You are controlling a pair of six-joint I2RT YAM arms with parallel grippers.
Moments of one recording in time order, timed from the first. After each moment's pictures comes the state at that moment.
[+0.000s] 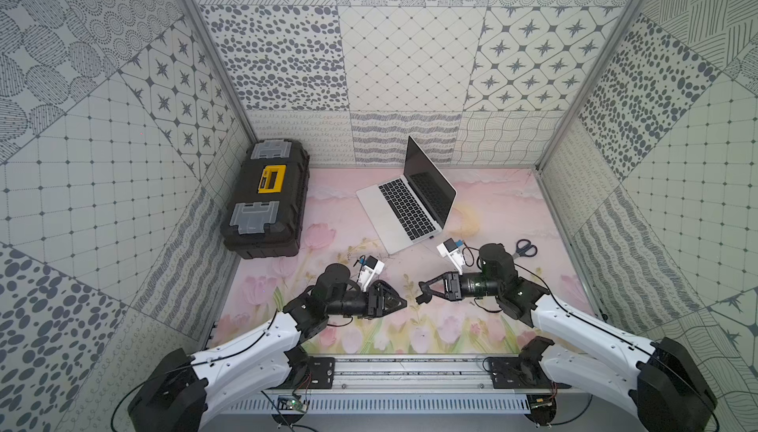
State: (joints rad) left arm -0.69 0.88 0.32 0.11 0.67 -0.99; right arm 0.65 1.00 0.46 0.07 -0.77 0.78
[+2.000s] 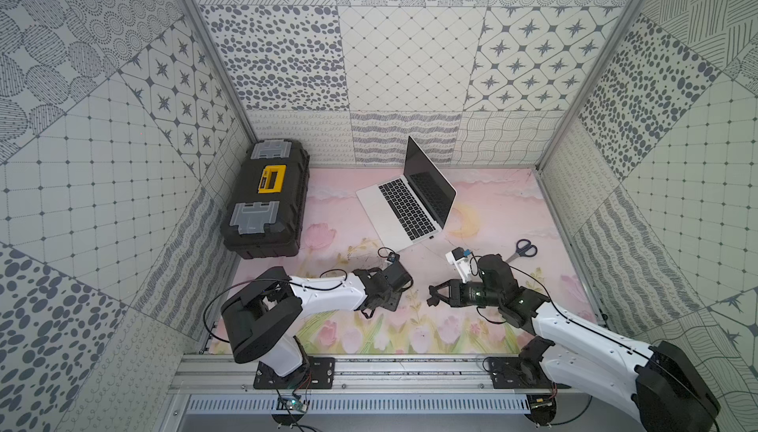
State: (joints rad) left arm -0.94 1.58 0.76 -0.38 -0.25 -0.52; right arm 0.64 0.97 0.36 0.02 -0.55 0.72
